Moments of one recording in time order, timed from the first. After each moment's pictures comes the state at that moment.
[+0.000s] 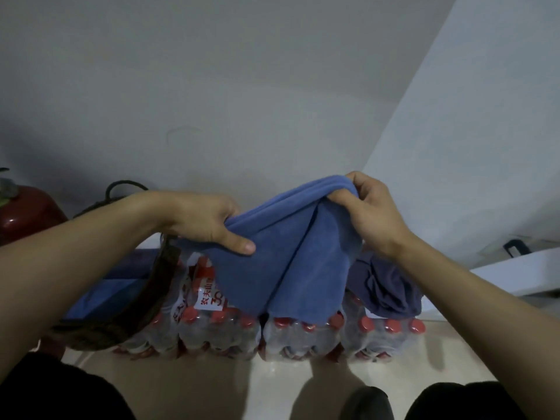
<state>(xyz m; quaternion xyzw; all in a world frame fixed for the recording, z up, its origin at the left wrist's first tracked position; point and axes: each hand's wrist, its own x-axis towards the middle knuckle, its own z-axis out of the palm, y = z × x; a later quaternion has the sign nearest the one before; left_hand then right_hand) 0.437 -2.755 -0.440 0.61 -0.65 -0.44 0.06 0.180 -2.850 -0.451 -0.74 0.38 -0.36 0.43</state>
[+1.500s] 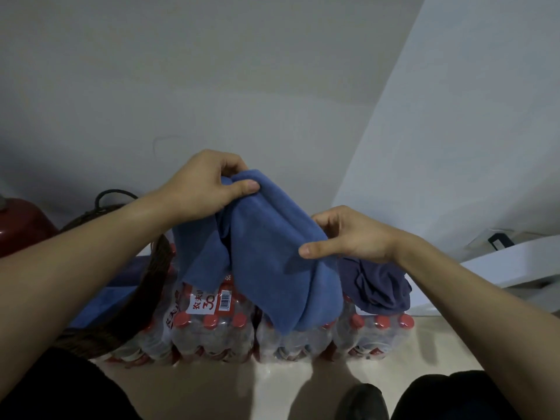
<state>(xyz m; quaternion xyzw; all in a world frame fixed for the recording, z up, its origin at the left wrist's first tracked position) 0.416 -2.774 -0.424 0.63 -0.68 -0.14 0.35 0.154 -2.846 -0.447 -0.76 0.33 -0.04 0.56</state>
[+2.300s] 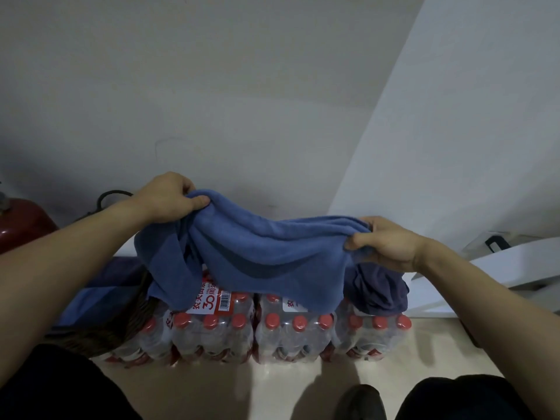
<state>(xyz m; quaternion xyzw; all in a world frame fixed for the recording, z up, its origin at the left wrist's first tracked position) 0.484 -2.776 -0.465 0.79 -0.56 -0.17 0.18 0.103 -2.876 -0.472 -0.62 0.42 -0.11 0.65</state>
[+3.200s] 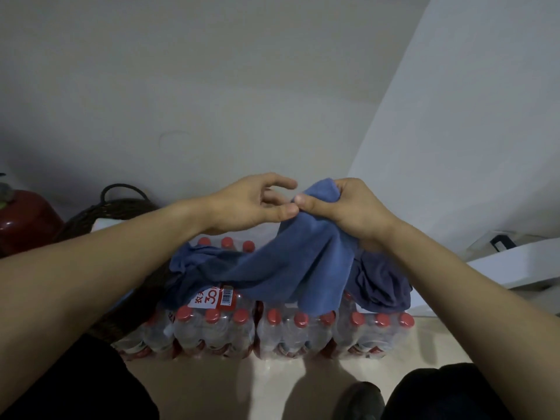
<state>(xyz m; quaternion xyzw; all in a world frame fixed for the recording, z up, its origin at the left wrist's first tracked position) 0.376 -2.779 -0.446 0.53 -0.62 -0.47 0.33 0.177 -2.836 -0.430 -0.72 0.39 -0.26 0.51</state>
